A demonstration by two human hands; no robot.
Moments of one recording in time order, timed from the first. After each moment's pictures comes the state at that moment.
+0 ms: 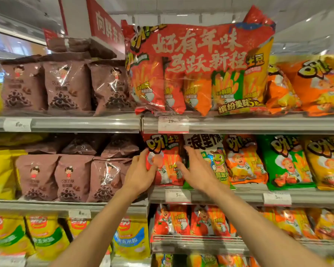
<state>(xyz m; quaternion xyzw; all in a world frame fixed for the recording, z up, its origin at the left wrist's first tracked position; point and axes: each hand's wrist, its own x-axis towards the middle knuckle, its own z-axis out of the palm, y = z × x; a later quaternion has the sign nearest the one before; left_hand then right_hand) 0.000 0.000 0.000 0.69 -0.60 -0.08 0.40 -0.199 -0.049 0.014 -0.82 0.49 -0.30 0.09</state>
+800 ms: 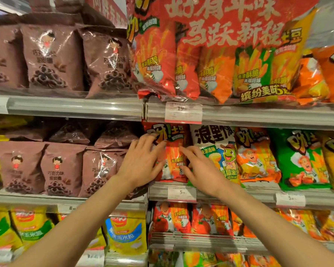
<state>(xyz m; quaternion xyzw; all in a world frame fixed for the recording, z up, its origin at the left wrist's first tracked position) 0.026 -0.031 -0.004 0.58 -0.73 0.29 0.19 -0.200 -0.073 -0.009 -0.89 0.39 -0.24 0.00</state>
